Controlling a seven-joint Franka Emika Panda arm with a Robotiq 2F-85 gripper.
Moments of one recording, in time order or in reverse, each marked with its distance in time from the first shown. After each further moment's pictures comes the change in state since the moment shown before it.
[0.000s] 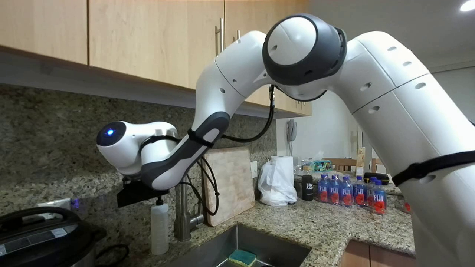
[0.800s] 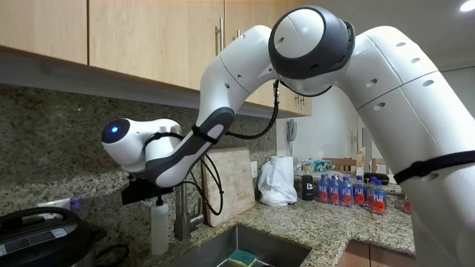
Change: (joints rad) arm -0.001 -0.043 -0.009 -0.048 0.020 -0.023 0.038
